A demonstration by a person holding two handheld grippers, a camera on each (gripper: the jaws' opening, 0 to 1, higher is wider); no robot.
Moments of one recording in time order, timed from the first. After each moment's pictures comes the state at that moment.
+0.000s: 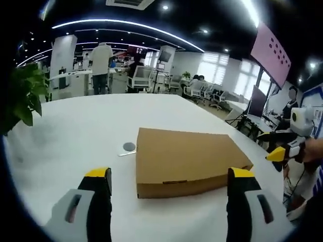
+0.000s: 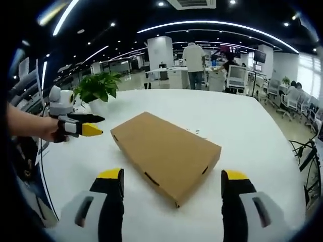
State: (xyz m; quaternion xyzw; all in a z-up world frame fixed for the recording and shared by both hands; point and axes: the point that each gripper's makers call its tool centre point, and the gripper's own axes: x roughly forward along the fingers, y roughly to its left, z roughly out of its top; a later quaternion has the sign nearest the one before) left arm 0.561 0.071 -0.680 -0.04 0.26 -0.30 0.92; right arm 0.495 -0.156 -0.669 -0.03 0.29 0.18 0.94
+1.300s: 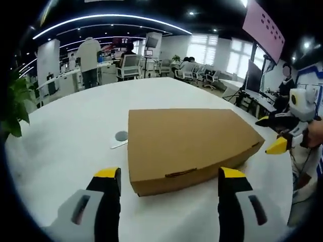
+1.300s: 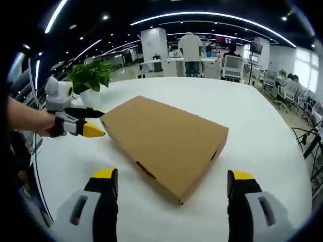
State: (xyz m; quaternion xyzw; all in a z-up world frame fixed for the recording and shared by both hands) left arm 0.571 0.058 -0.723 0.03 0.30 -0.33 0.89; right arm 0.503 -0.146 -0.720 -0.02 0.33 0.16 0.93
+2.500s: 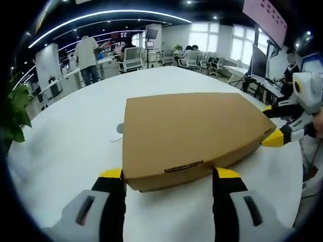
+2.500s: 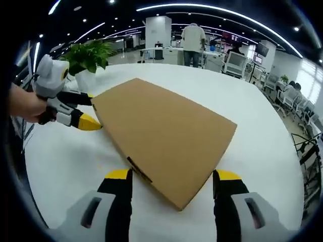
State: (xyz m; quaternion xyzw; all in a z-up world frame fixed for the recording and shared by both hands) left arm 0.572 0.058 -0.747 0.08 0.33 -0.30 0.89; right arm 0.513 -0.141 -0.748 -0.07 0.37 0.14 0.91
